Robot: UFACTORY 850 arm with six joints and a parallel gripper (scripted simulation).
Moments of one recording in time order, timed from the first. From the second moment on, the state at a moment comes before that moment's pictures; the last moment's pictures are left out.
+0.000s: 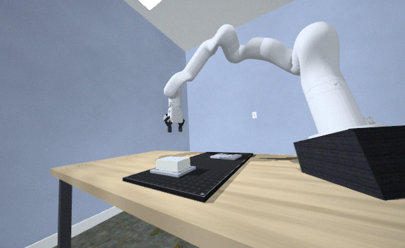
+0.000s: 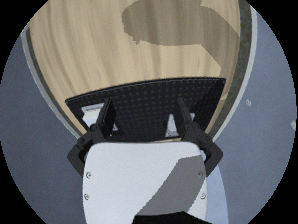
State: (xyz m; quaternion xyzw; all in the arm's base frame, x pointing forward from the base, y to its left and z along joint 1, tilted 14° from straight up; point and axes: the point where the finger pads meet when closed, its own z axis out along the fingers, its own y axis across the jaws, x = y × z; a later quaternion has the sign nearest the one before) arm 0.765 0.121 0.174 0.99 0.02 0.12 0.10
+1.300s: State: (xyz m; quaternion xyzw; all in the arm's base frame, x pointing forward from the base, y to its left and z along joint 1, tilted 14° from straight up) arm 0.675 0.222 0.101 0.99 0.05 0.10 0.09
